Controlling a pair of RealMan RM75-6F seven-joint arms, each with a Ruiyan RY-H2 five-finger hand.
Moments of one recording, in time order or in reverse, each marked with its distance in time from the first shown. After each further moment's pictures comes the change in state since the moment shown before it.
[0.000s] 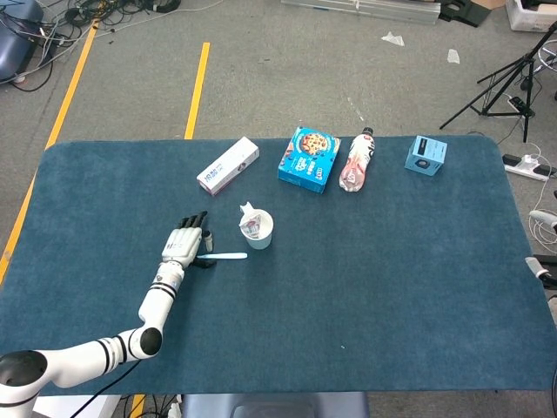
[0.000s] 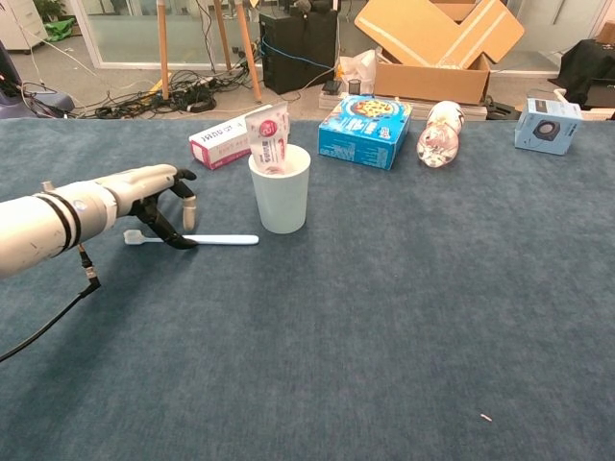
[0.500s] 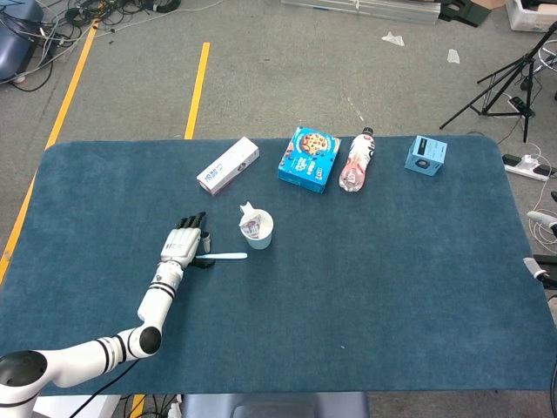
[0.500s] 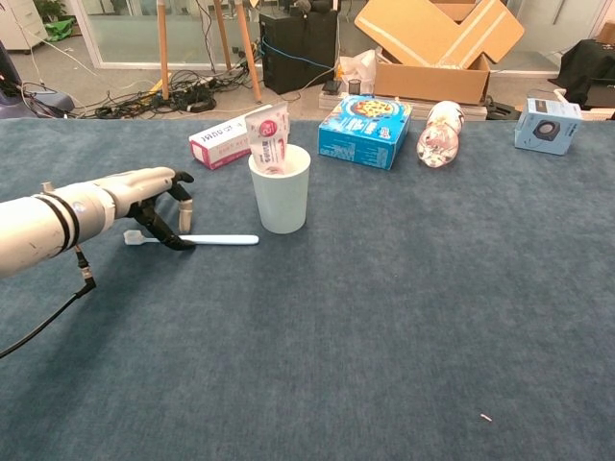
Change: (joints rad) left arm 0.001 -0.001 -0.003 0.012 -0.009 -0.015 0.033; right arm 0.002 -0.007 -0.001 0.007 -0.002 -0.008 0.002
